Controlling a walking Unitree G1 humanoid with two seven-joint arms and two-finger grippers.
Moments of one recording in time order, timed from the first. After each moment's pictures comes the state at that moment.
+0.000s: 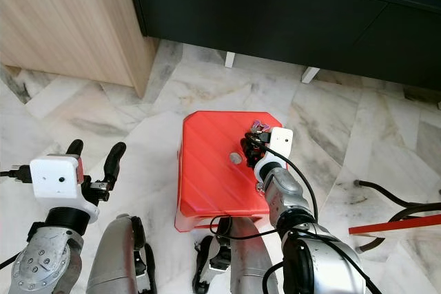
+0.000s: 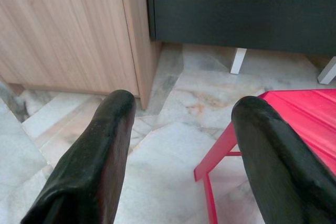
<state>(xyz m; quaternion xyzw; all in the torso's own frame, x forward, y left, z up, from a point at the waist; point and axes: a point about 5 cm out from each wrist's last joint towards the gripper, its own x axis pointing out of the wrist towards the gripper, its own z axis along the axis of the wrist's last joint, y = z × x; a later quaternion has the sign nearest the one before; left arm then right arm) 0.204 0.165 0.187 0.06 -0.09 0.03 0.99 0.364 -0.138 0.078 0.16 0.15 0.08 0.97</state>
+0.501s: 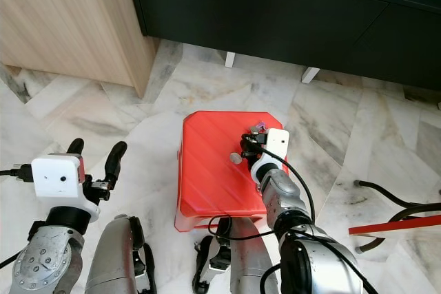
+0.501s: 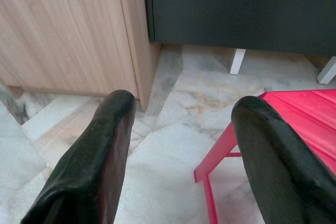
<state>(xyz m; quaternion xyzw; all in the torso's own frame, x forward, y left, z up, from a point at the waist) 0.205 0.164 0.188 0.06 -0.09 0.02 0.99 0.362 -0.132 0.076 0.16 0.15 0.09 0.97</state>
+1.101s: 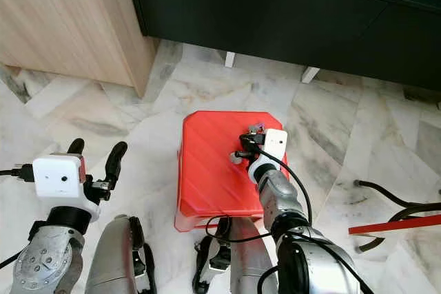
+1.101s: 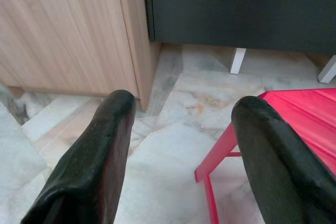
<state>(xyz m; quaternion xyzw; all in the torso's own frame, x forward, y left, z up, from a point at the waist) 0.209 0.164 0.185 0.06 -0.09 0.02 0.99 0.362 -0.124 0.081 0.17 0.11 0.11 0.97</state>
